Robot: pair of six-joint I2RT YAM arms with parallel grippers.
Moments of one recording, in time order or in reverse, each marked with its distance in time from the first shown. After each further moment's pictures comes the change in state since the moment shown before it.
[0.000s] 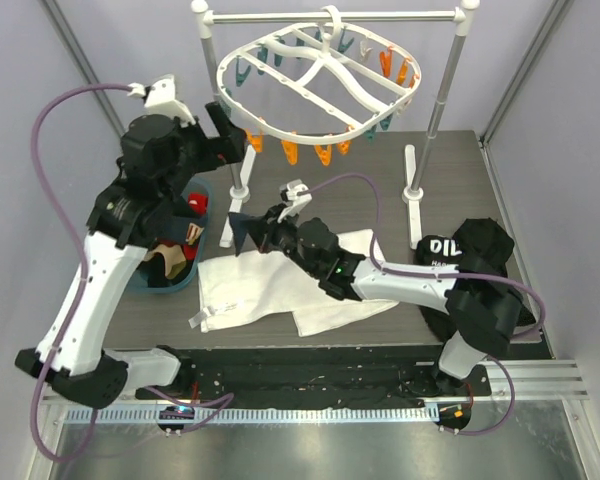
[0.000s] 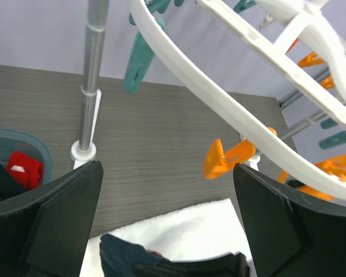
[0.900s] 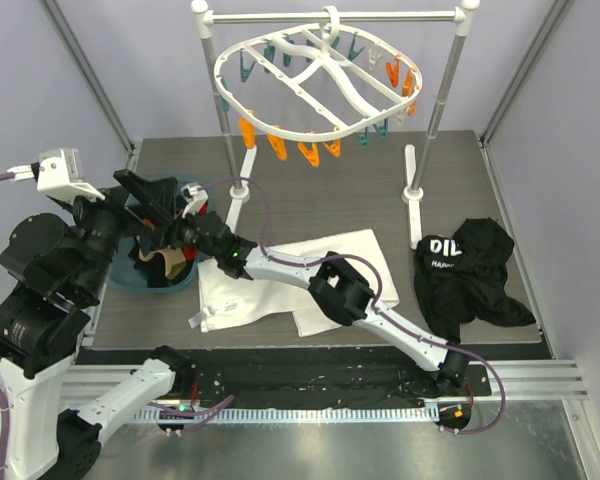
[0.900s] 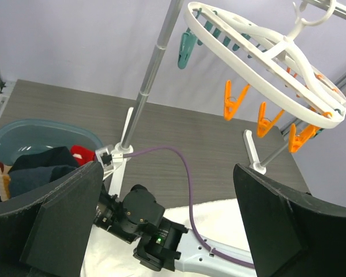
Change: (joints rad) left arm 0.000 -0.467 -0.104 -0.183 -0.111 0.054; right arm 0.051 1.110 1.340 -0.139 -0.249 0.269
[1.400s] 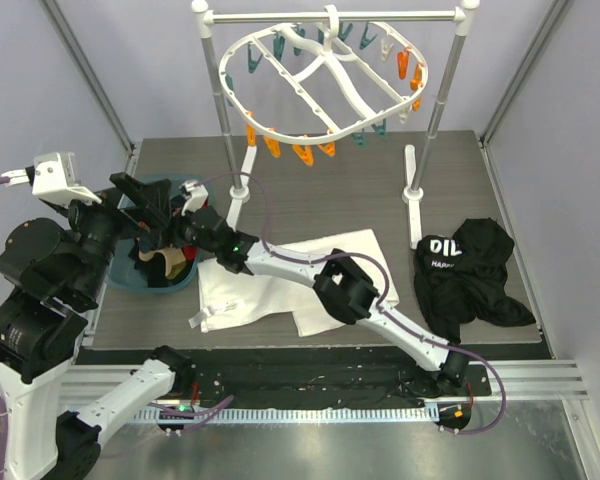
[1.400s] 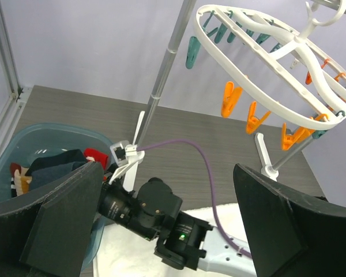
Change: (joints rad) left arm 0.000 -0.015 -0.005 -0.005 -0.039 0.042; right arm 0.000 -0.029 0.002 -0.198 0.029 -0.024
